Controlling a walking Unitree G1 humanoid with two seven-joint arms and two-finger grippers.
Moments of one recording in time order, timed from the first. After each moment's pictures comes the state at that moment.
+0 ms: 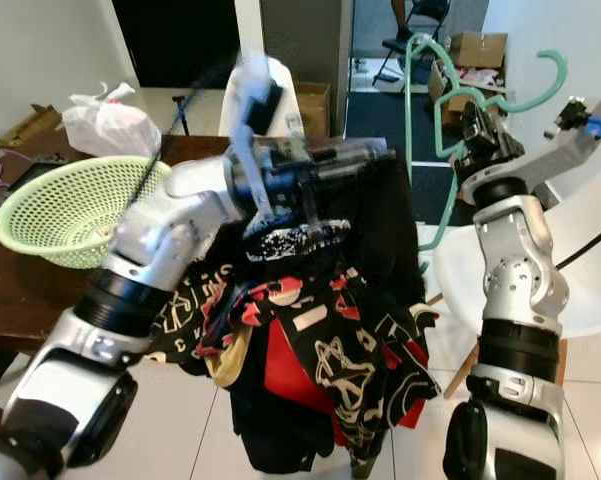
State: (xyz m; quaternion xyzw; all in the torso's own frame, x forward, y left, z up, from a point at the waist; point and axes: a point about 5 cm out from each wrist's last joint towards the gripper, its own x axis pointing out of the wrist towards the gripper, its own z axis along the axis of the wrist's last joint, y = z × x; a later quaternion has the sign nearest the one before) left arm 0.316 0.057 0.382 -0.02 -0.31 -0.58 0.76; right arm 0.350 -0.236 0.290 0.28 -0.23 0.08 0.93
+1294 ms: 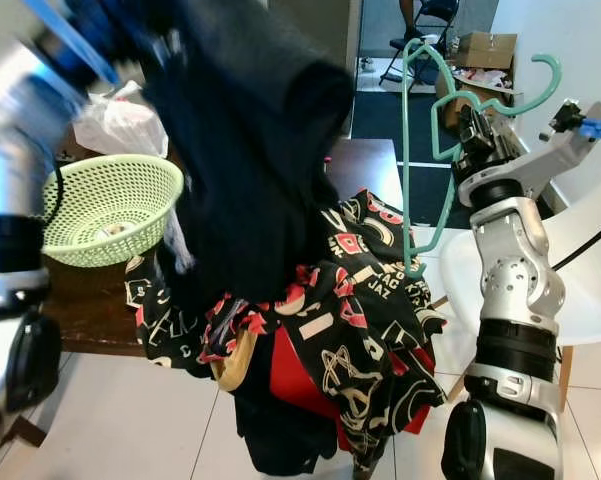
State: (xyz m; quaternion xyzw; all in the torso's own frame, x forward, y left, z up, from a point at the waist) left arm 0.373 0.182 0.372 0.17 -0.27 -0.18 0.93; right arm 0.355 -0.232 0.286 0.29 -0.22 0.09 0.93
